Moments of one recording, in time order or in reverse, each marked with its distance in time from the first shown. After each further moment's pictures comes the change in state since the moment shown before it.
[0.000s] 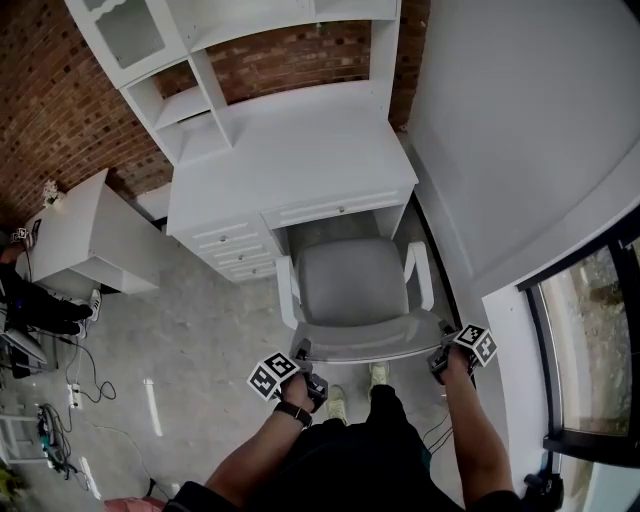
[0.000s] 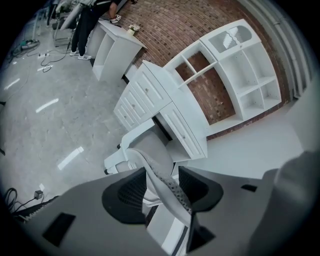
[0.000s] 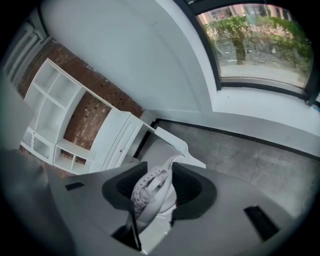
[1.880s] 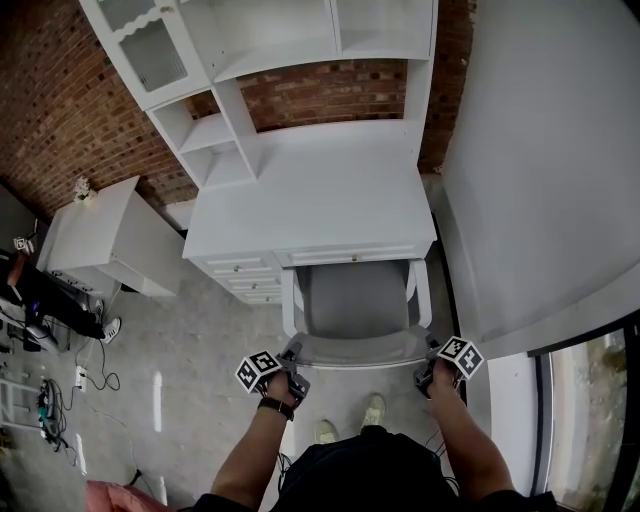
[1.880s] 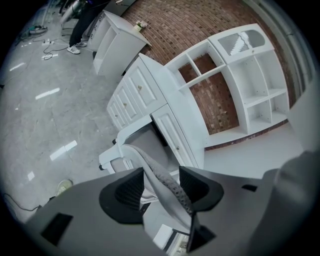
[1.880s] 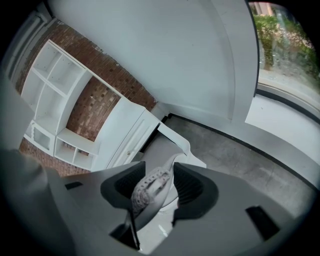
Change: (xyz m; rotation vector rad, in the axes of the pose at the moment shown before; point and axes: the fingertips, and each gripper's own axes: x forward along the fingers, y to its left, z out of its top) left arm 0.090 -0.061 0.066 -0.107 -0.030 -0.041; right arm 0.111 0.096 0.076 -0.147 0.113 0.061
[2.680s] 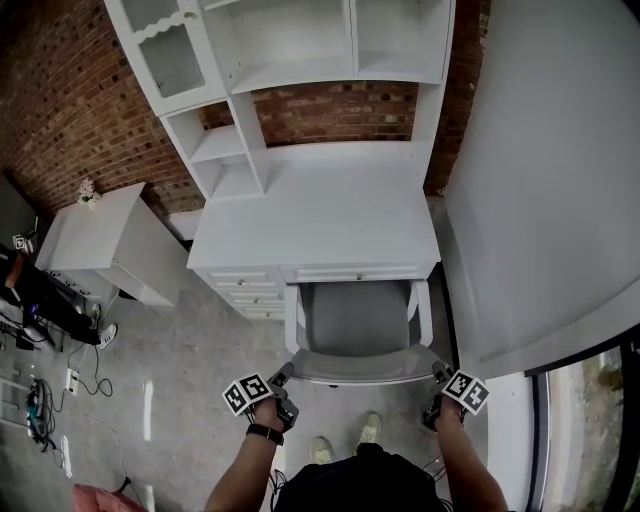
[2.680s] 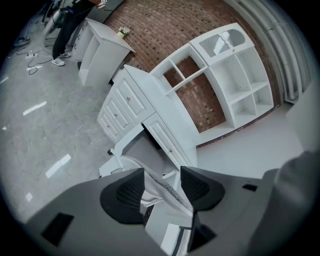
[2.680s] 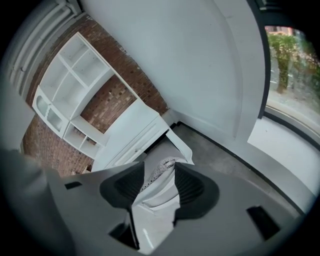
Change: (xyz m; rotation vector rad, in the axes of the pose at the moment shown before) left arm -0.047 -0.009 0.023 0.148 -0.029 -0.074; right arm -0.052 0.019 -0.005 -0.199 -0.067 0.048
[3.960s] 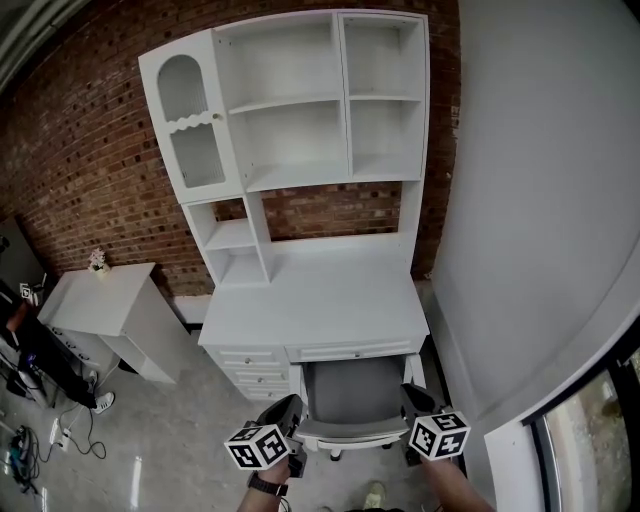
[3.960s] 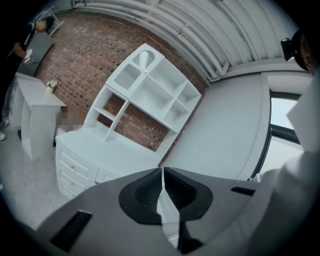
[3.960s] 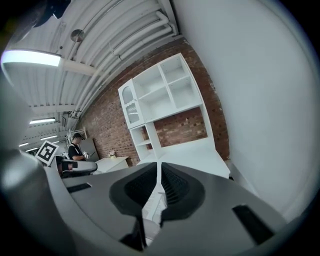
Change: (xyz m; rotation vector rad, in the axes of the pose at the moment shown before) left arm -0.128 -0.226 0.046 0.637 -0.262 -0.328; right arm -0.140 0.271 0.036 -0.662 -0.302 0.463
